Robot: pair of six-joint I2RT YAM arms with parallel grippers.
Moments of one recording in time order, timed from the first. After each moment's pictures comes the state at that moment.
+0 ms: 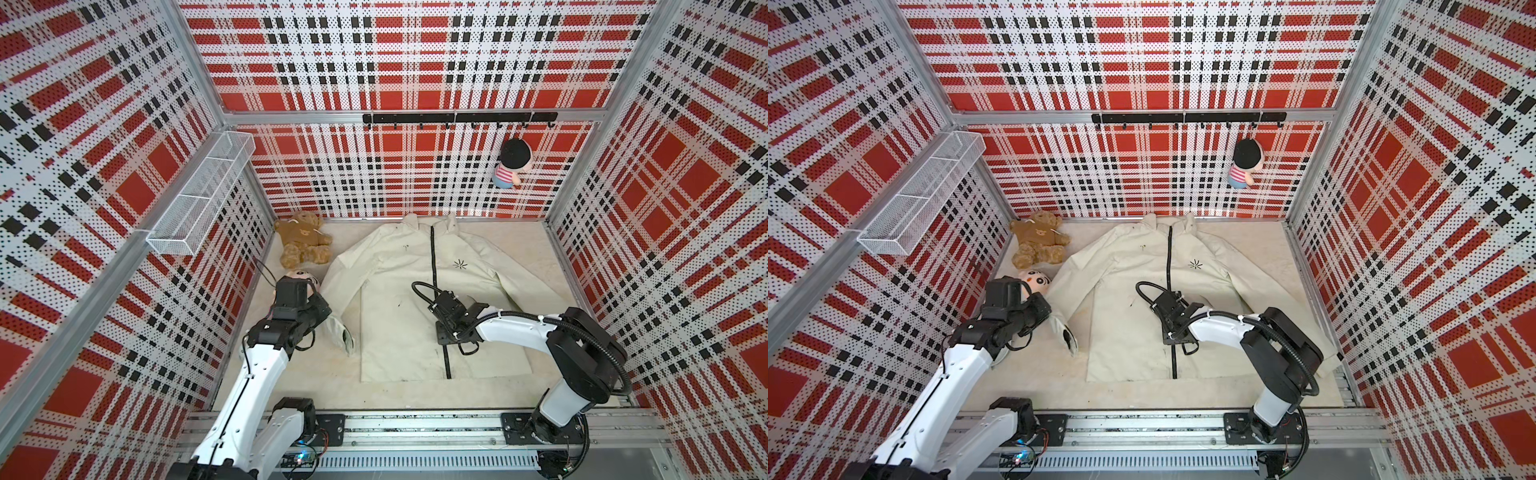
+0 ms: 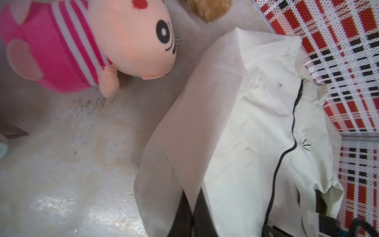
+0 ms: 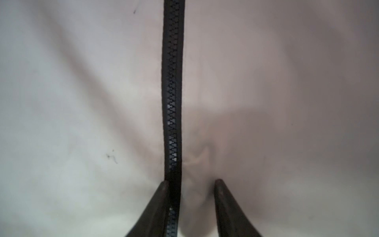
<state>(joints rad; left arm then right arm) -0.03 0.91 0.73 -0.67 0.11 -0.72 0.80 1.67 0.90 -0.49 0.20 0.68</state>
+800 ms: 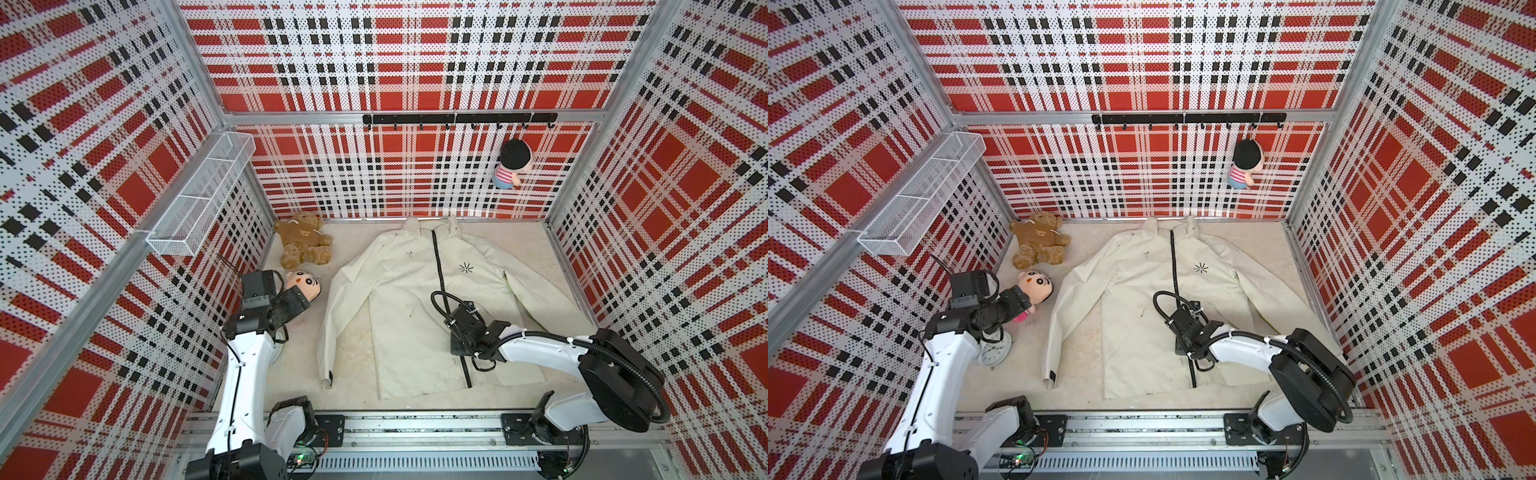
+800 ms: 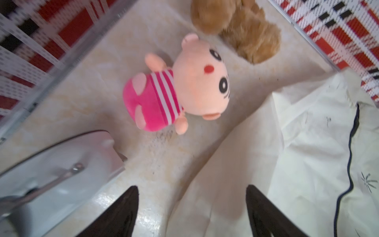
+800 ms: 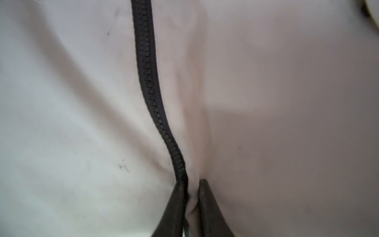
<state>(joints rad) 0.24 0.98 0.92 -0.81 0.03 -0.42 0.81 1.44 0.66 -0.44 0.24 0.83</state>
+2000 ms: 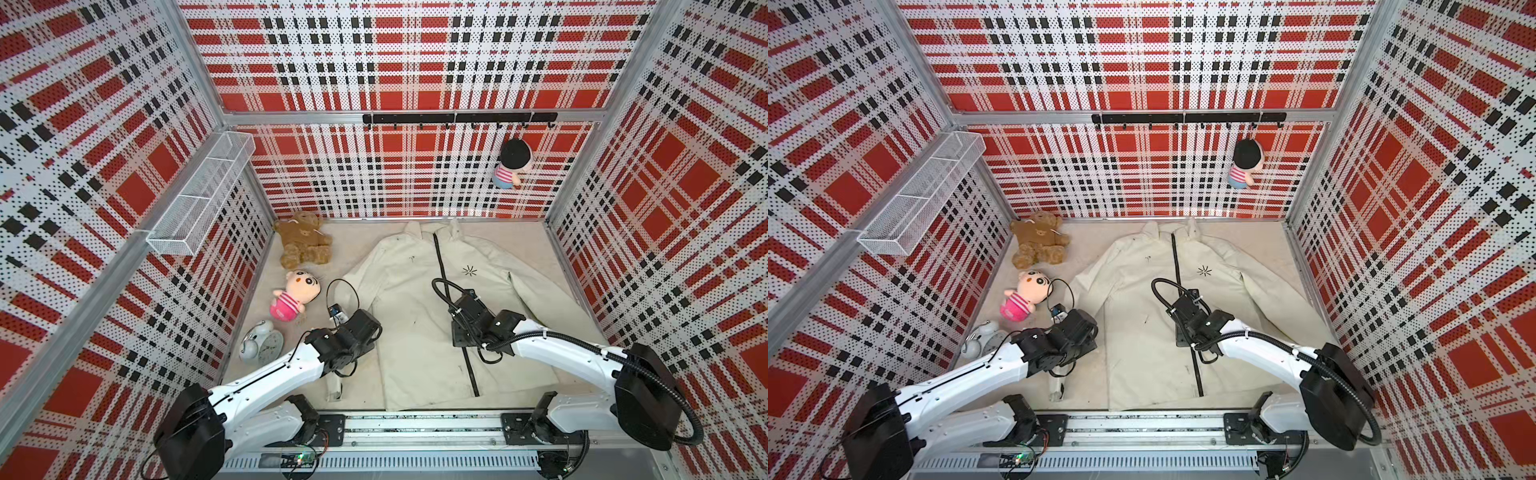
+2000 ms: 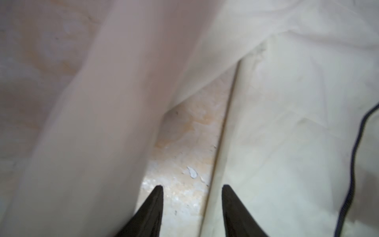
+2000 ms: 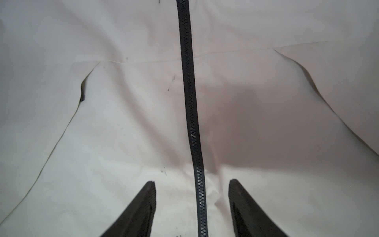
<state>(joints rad) -0.72 1.07 0.61 -0.67 -0.33 -1.22 0.81 1.32 0.78 -0.61 0.28 0.71</state>
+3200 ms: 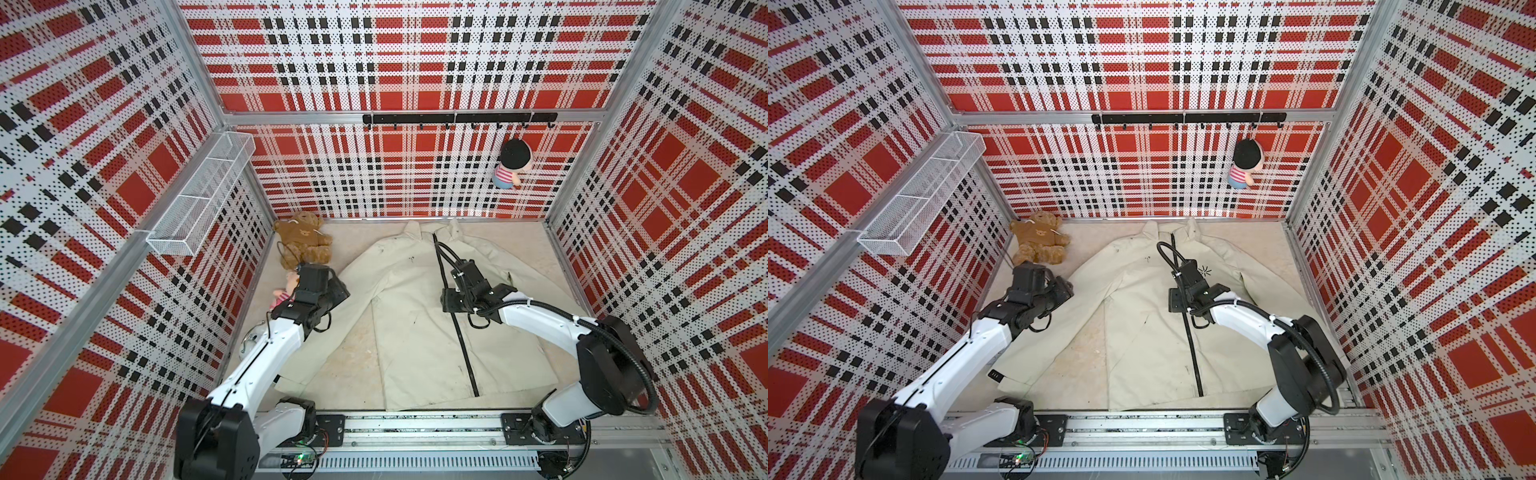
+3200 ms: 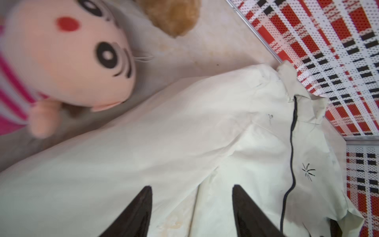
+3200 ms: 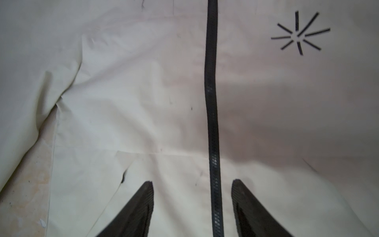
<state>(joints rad) -0.24 1.20 0.83 -0.40 -0.06 -0.79 0.61 1.57 1.02 -0.37 0.11 0.49</state>
